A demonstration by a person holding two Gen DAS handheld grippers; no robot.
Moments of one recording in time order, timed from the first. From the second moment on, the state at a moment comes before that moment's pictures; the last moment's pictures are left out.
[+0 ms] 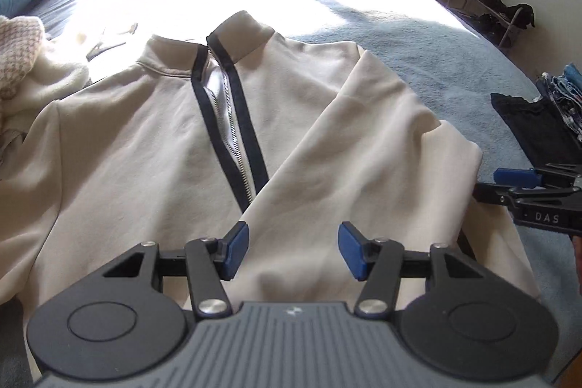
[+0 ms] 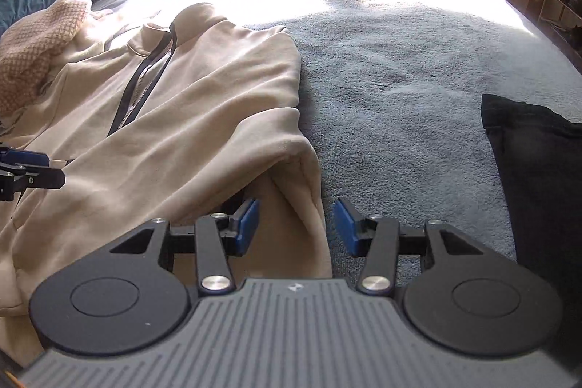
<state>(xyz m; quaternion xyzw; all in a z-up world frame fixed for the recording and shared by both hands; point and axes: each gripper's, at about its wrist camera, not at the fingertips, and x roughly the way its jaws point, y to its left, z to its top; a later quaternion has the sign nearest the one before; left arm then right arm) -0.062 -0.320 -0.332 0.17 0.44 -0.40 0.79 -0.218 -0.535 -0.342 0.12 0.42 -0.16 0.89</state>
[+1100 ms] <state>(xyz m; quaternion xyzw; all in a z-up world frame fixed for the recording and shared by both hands) 0.027 -0.521 -0.349 0.19 0.46 -0.45 0.74 -0.203 -0.578 -0.376 0.07 0.34 0.00 0.94</state>
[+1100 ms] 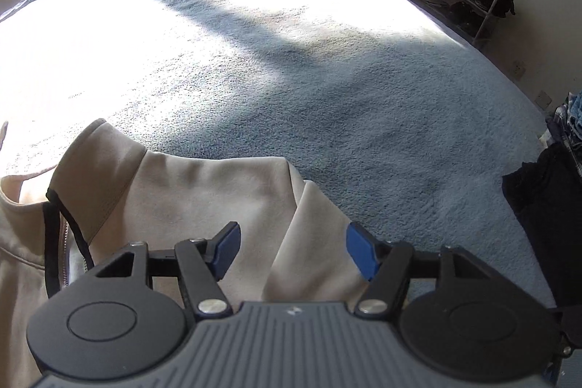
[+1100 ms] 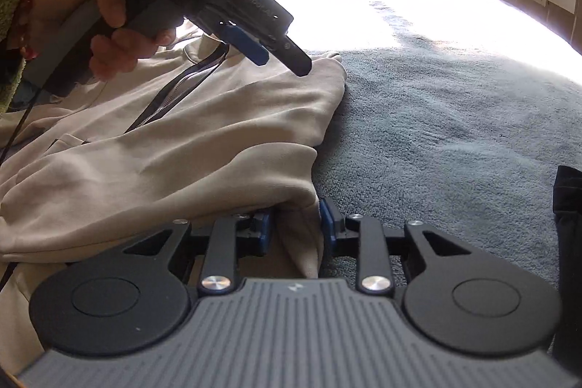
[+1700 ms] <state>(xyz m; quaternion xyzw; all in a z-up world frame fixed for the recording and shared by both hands) 0.053 -0.476 -0.374 -0.08 0.51 -0.38 0.77 -0.223 -0.594 -0.379 0.20 0.31 -0.08 0.93</state>
